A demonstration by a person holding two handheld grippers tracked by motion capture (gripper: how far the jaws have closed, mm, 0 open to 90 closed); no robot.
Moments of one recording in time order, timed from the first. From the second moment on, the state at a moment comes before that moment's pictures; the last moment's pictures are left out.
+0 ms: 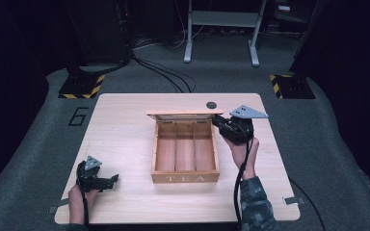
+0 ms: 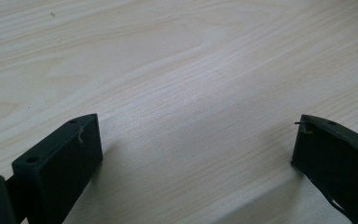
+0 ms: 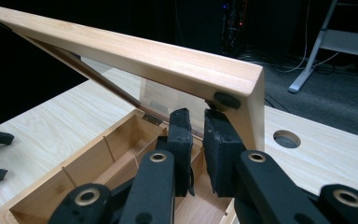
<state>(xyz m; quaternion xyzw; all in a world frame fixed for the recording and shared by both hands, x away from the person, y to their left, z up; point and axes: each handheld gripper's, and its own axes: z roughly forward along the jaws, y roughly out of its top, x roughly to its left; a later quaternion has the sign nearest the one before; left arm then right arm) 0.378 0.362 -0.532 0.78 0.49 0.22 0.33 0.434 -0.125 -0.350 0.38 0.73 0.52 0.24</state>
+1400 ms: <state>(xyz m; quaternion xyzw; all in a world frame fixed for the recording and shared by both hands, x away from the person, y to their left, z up) 0.378 0.362 -0.533 0.77 0.49 0.22 0.33 0.473 -0.121 -0.328 0.39 0.73 0.51 0.23</state>
